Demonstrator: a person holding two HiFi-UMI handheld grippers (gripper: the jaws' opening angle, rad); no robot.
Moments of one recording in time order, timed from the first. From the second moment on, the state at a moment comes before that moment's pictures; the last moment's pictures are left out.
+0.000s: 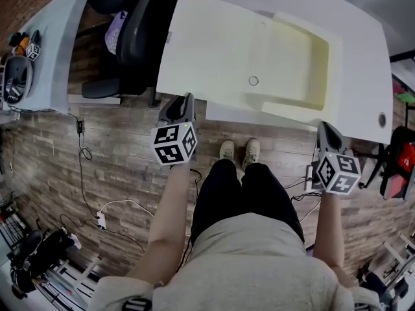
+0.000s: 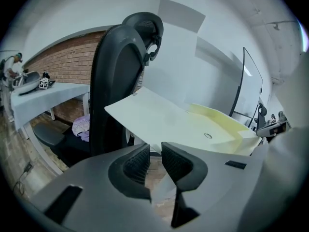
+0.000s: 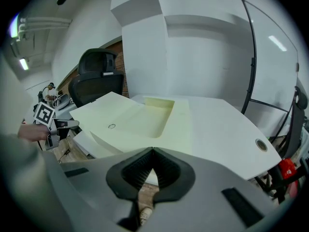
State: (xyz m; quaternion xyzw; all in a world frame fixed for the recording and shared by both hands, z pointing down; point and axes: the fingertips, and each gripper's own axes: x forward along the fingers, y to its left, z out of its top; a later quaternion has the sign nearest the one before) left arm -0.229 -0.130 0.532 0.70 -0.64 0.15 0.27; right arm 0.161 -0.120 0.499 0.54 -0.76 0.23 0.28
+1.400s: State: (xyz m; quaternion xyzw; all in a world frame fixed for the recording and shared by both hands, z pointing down) left arm -0.236 -0.138 0.533 0.70 -0.64 0.05 0.30; right arm 0.161 -0.120 0.497 0.58 -0.74 0.19 0.27
